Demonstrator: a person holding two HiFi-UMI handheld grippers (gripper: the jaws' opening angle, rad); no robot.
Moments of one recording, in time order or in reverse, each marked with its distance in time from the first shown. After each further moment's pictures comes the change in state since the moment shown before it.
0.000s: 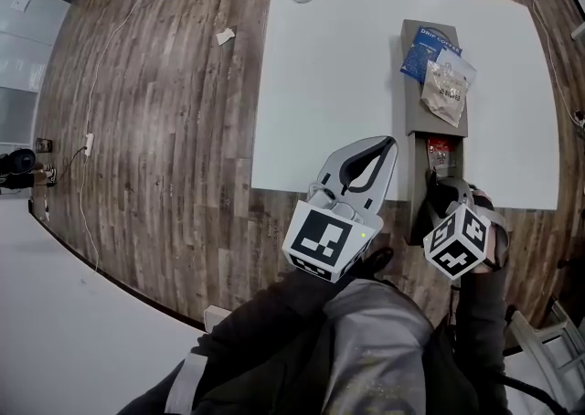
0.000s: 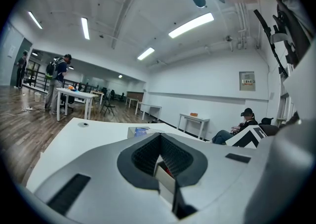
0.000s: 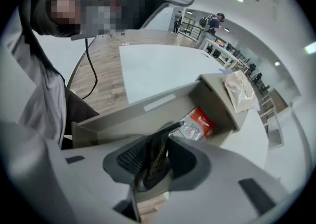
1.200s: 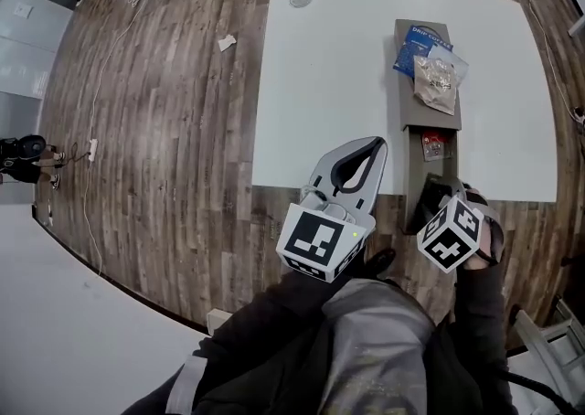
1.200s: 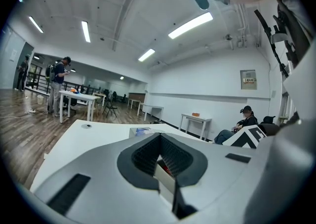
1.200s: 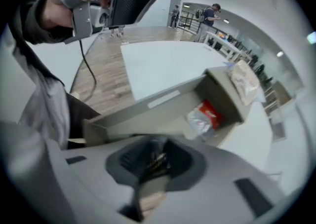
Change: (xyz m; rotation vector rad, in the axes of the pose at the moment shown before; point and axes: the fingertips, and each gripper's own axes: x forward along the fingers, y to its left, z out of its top) left arm -0.016 -0.009 0.003 0.009 -0.007 0.025; right arm -0.003 0.014 -0.007 0.030 0.050 0.025
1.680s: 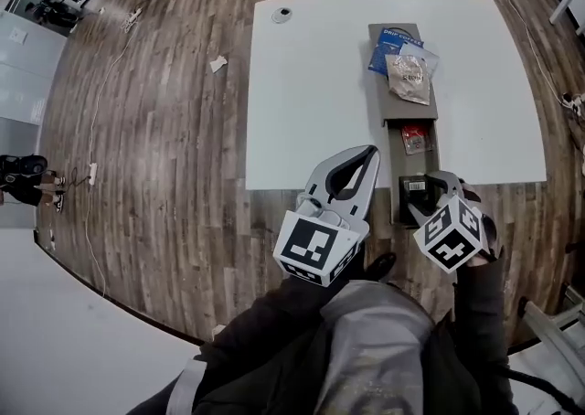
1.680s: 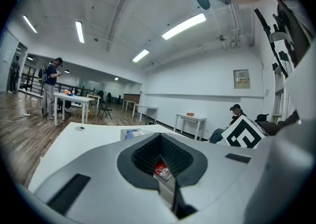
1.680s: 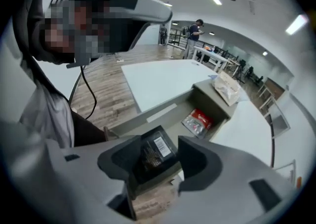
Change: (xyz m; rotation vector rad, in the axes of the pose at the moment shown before) left arm -0.010 -0.041 0.005 0.029 -0.006 -0.057; right arm -0.036 0.011 0.003 0.106 -0.196 0.000
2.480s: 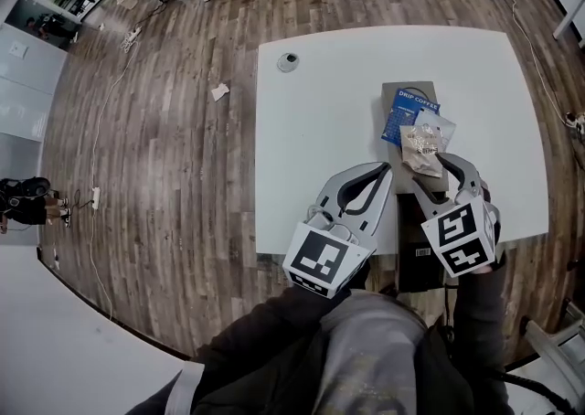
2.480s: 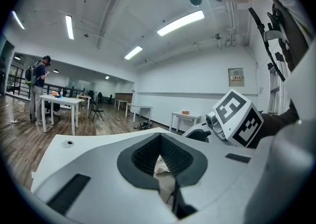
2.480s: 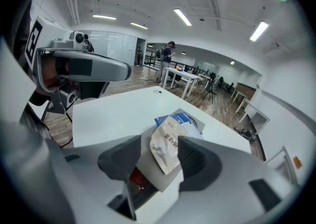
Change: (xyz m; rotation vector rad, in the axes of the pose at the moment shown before) left arm 0.088 0.068 0.037 0.056 0.021 -0.094; right arm -0.013 -0.159 0.121 0.175 -0.251 -0.242
